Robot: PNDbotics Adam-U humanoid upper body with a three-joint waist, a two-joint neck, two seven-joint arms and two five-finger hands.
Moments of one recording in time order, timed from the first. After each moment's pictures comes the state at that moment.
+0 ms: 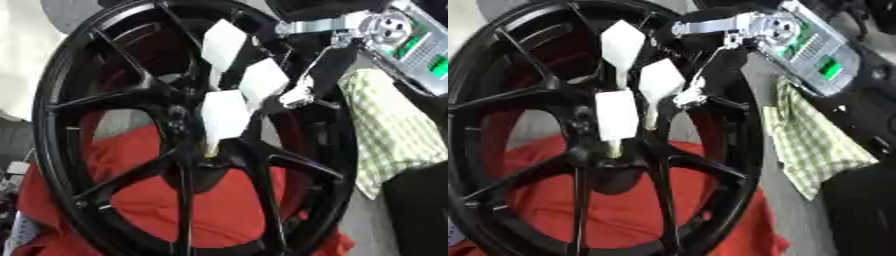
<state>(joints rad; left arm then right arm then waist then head) -0.26 0.34 0.18 -1.98 0.10 0.03 0.46 -0.79 -0.87 0.42 -1.71 -0.14 0.08 0.69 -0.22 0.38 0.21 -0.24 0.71</state>
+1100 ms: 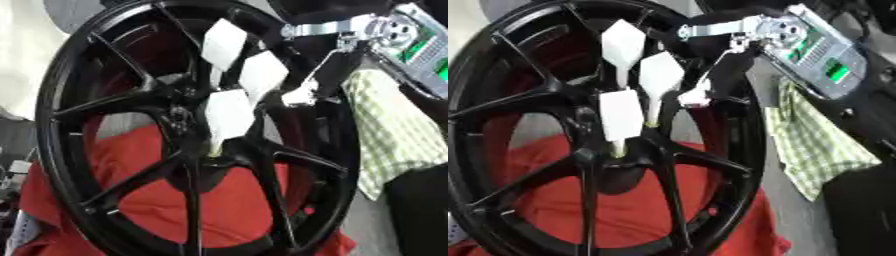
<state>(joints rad) -0.26 0.34 0.18 -1.98 0.10 0.04 0.46 -0.78 -0.88 0.41 -1.72 -0.21 0.11 0.69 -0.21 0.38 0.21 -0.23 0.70</state>
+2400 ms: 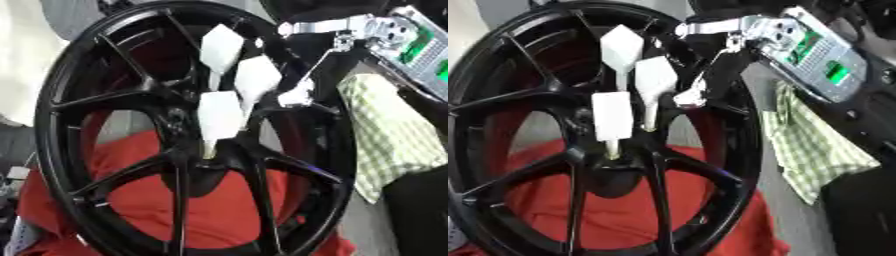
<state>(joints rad) -0.25 0.34 0.18 -1.98 0.10 0.04 0.47 -0.81 -0.91 0.38 -1.77 -0.42 0.24 0.58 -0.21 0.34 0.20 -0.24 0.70</state>
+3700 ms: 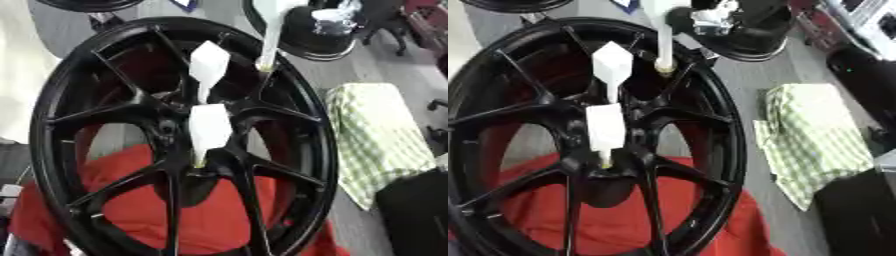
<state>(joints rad) -0.23 0.34 0.19 -1.98 0.10 0.04 0.48 -0.73 -1.02 0.17 -1.76 -0.75 0.24 0.42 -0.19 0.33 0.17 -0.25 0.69</state>
